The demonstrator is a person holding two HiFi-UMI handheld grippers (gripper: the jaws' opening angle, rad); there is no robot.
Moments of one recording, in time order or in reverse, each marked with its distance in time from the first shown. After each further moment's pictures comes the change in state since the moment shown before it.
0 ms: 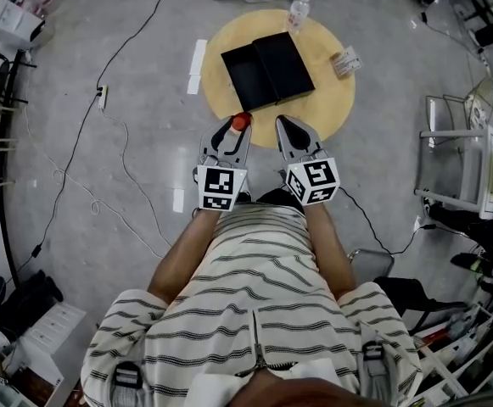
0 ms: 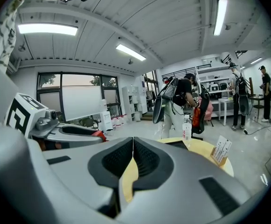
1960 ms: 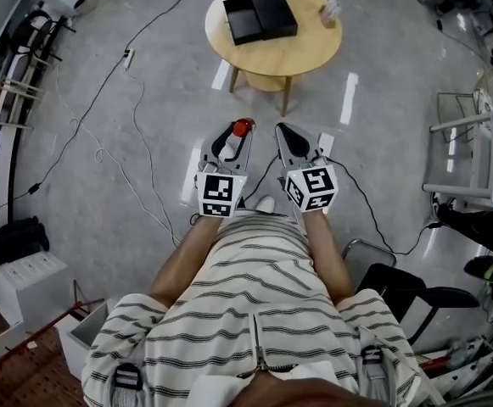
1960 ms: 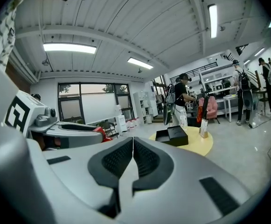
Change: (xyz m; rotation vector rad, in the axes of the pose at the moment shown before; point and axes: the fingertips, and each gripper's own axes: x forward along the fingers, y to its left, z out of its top) left arm -0.221 -0.287 -0.062 0.028 -0.025 0.167; right arm -0.333 0.069 -0.112 0.018 -0.067 0.148
